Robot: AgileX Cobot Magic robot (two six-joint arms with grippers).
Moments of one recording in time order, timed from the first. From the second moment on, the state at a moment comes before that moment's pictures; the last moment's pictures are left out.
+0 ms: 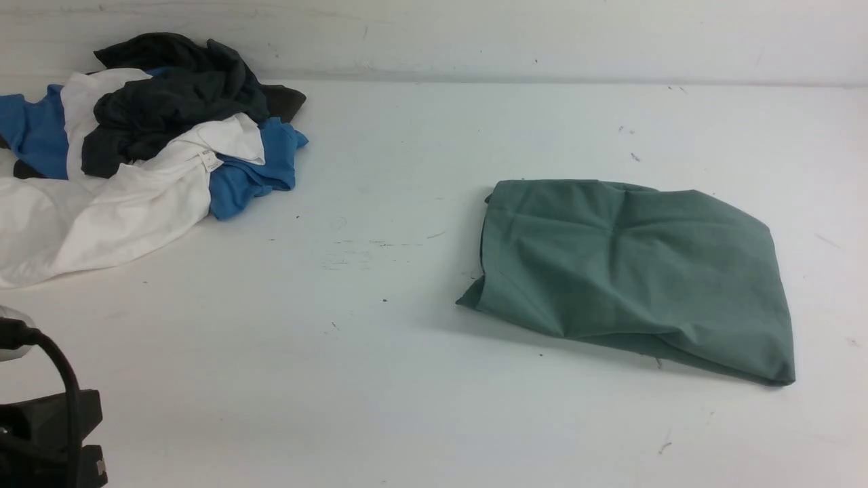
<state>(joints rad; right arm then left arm) -0.09 -0.01 0.03 -0.11 0.35 -0.23 0.03 0.54 -0.43 -0.48 0.62 0.25</state>
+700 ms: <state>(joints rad) -0.01 -0.01 0.02 0.04 0.36 -0.24 0.03 0.52 -0.86 -0.32 1.25 0.20</state>
